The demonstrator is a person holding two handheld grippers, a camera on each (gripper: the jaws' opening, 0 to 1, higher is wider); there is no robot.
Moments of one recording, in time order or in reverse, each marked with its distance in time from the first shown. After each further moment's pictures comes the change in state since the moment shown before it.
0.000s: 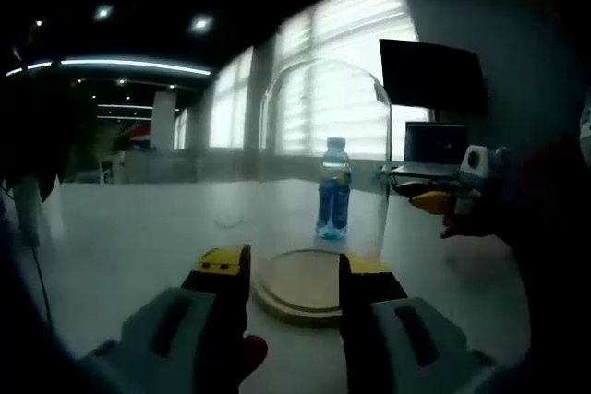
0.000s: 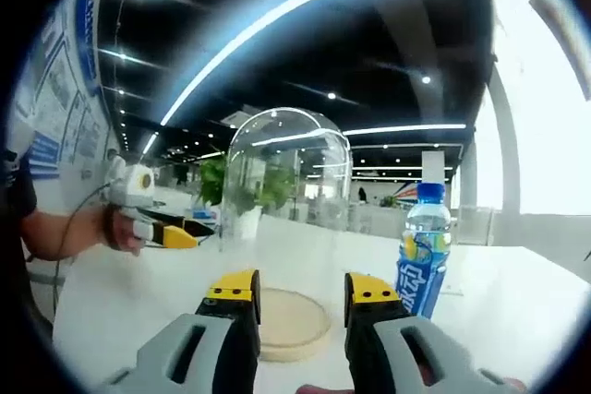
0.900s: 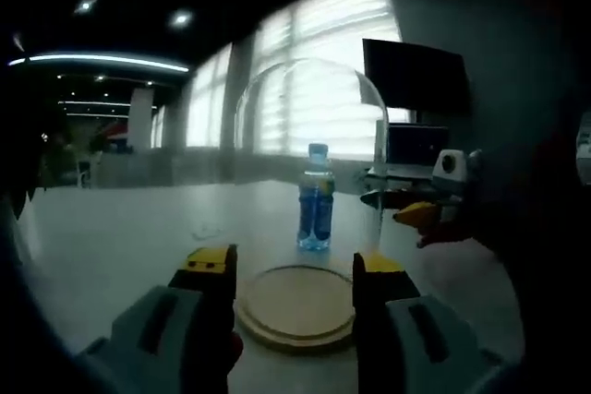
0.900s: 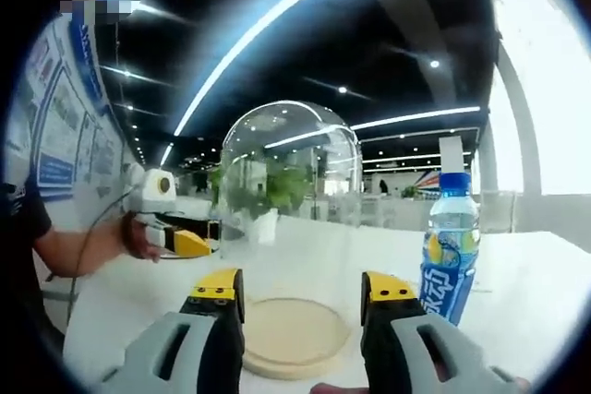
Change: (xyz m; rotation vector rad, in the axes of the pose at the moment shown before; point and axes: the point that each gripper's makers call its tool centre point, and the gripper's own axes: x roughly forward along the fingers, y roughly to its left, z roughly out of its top) left arm 0.032 -0.009 0.016 -0.003 0.009 -0.121; right arm 0.033 0.001 0.002 0.081 0.016 0.124
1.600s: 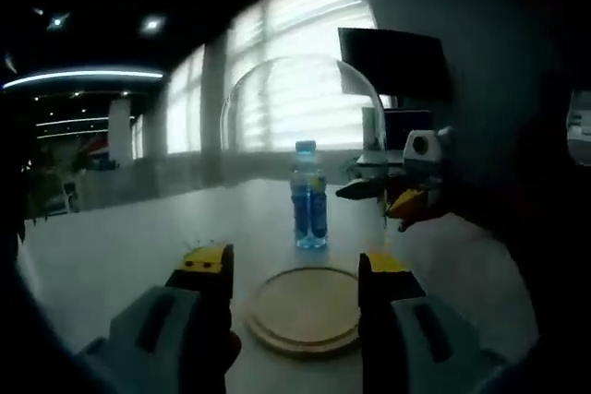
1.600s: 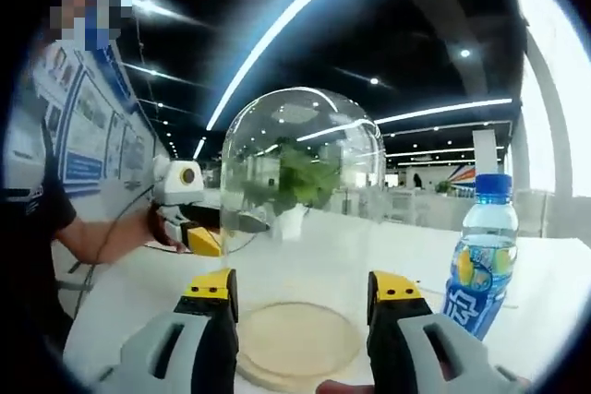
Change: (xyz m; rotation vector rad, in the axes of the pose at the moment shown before) left arm 0.012 0.001 0.008 0.111 0.043 -0.102; right arm 0.021 0.001 0.001 -0.013 0.032 0.170
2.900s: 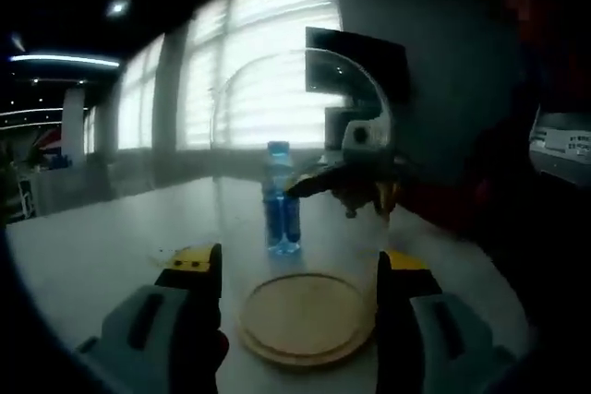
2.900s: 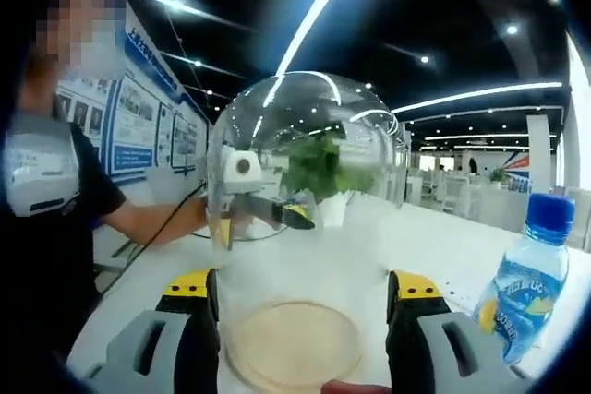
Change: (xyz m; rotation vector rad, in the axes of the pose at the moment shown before) left arm 0.022 0.003 0.004 -0.017 0.001 -0.274; right arm 0.026 -0.004 0.007 -0.011 0.101 0.284
